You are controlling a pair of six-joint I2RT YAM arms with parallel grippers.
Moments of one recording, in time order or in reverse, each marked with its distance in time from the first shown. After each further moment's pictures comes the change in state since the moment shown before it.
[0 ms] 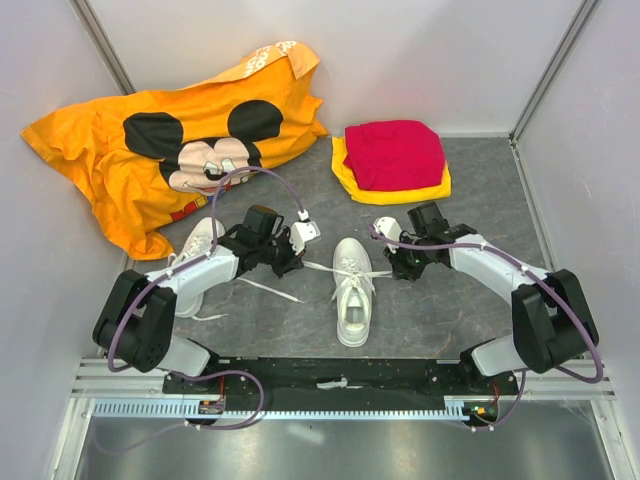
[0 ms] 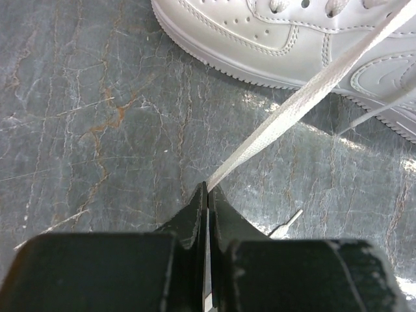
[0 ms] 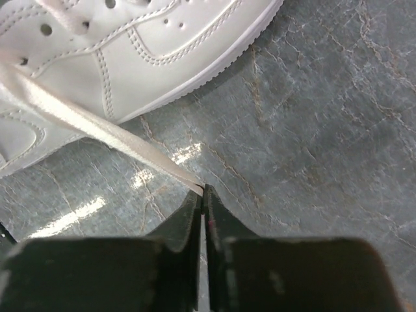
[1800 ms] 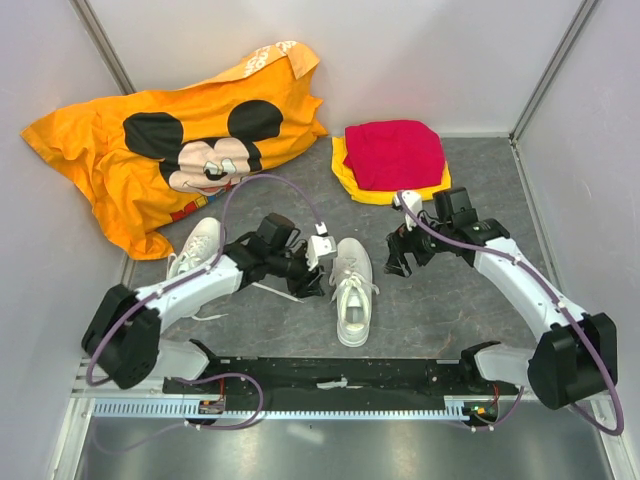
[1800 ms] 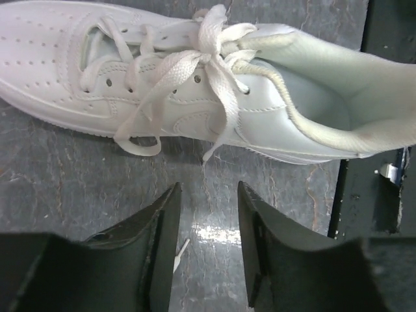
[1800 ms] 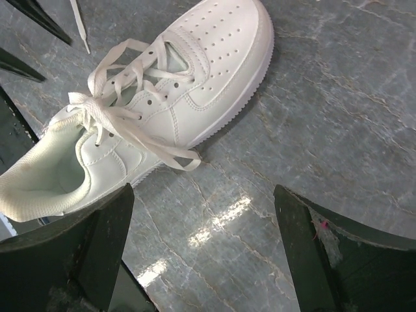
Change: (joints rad) left arm -0.192 -0.051 0.026 -0.077 0.136 -0.118; right arm -0.071 -0.173 0.103 -0.091 -0.161 0.270
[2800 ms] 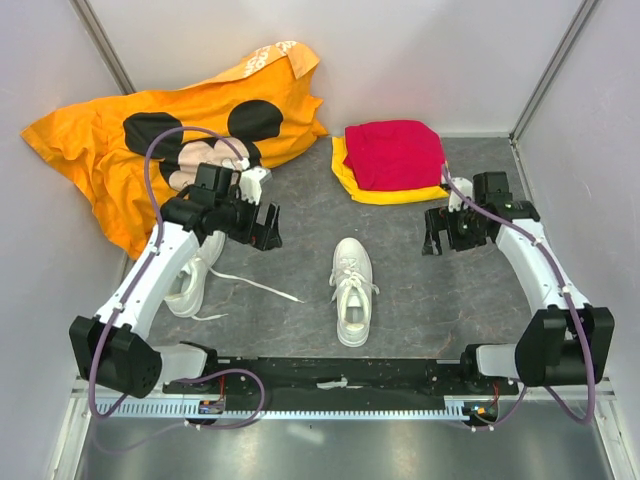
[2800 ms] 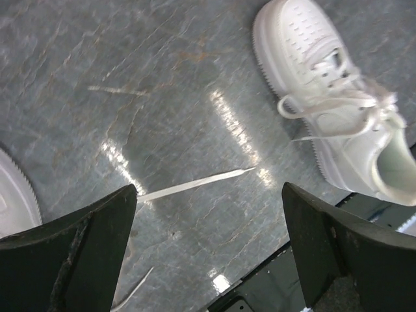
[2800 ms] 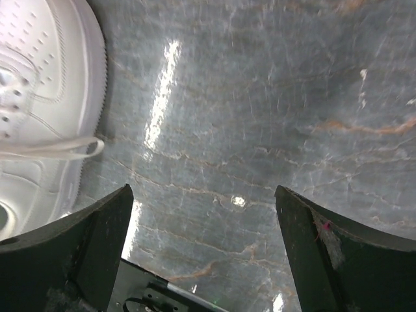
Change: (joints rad) left arm 0.389 -0.092 0.435 -0.577 -0.231 -0.307; right arm -0.300 0.070 0.163 -0.227 0.195 0.106
